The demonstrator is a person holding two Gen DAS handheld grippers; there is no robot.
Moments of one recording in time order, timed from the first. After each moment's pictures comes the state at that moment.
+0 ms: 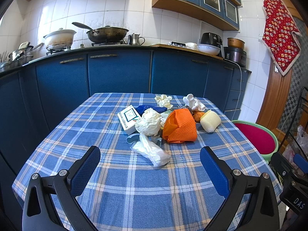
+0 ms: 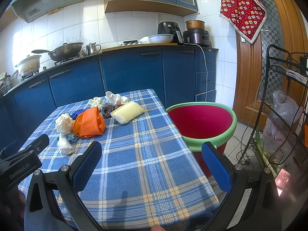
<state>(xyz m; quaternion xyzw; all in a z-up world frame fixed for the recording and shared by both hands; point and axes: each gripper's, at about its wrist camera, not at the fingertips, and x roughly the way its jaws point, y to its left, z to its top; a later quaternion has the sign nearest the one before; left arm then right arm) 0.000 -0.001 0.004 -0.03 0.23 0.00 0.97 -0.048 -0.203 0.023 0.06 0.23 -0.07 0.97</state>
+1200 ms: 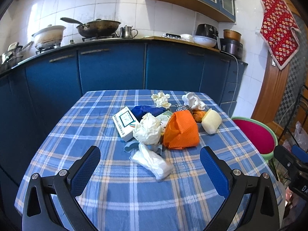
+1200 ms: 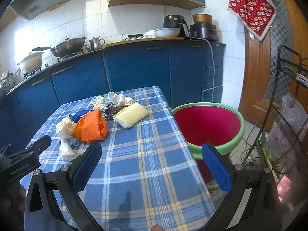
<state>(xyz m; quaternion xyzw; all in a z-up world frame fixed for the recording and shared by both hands) 0.040 0.007 0.016 -0.02 0.27 -0.02 0.96 -0.008 -0.211 0.042 0.06 0.26 -0.04 0.96</state>
